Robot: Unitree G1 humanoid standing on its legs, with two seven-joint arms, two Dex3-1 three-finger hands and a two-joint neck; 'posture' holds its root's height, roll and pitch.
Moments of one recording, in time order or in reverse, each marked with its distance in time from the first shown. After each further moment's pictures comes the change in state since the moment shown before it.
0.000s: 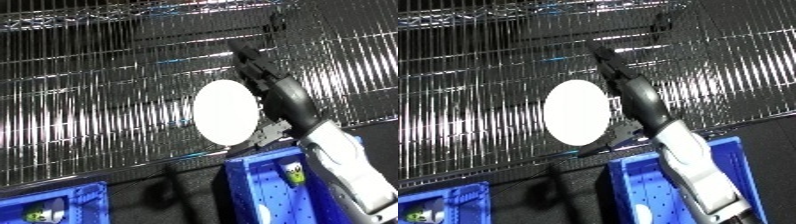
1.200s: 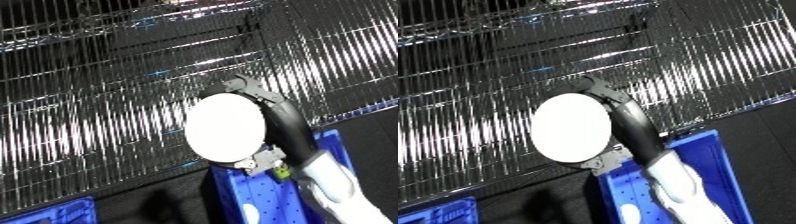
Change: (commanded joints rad) left arm 0.018 -0.034 0.095 0.051 -0.021 -0.044 0.026; right arm 0.376 -0.017 -0.220 -0.434 -0.095 -0.045 -0.175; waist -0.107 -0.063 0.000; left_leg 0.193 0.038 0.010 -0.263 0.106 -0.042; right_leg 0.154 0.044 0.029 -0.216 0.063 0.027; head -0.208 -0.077
